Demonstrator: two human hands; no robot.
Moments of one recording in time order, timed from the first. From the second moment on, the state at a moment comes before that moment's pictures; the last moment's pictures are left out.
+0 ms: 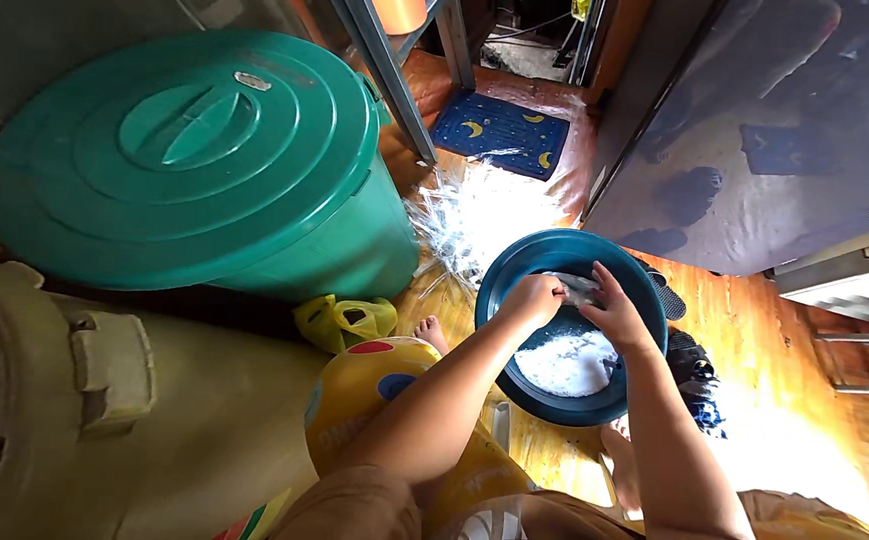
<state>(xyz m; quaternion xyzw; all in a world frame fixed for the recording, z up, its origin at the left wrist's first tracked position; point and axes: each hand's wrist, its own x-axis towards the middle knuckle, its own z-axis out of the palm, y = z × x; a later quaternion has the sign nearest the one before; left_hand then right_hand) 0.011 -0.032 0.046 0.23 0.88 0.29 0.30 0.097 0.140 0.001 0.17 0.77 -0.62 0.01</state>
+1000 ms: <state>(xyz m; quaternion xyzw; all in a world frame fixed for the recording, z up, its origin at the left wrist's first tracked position) 0.017 -0.027 0.048 0.21 0.80 0.41 0.39 0.116 0.131 0.017 0.18 0.74 -0.65 -0.01</state>
